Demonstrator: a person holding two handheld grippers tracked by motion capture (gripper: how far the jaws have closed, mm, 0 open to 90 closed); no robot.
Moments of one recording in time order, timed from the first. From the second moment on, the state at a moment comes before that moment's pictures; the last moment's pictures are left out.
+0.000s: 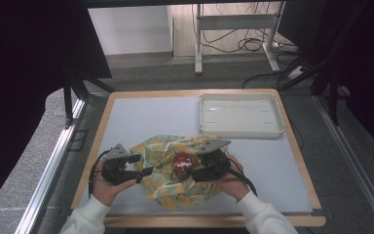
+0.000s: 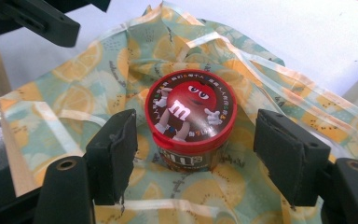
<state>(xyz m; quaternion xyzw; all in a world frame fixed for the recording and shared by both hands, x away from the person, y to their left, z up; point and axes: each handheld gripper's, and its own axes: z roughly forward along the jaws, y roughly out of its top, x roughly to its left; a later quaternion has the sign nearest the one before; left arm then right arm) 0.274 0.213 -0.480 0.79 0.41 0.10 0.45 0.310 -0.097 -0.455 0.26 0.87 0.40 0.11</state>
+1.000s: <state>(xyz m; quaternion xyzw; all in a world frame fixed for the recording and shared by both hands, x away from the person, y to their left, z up) 0.276 0.210 -0.486 0.80 0.40 0.10 0.44 0.328 -0.047 -0.490 0.26 0.91 0.31 0.13</state>
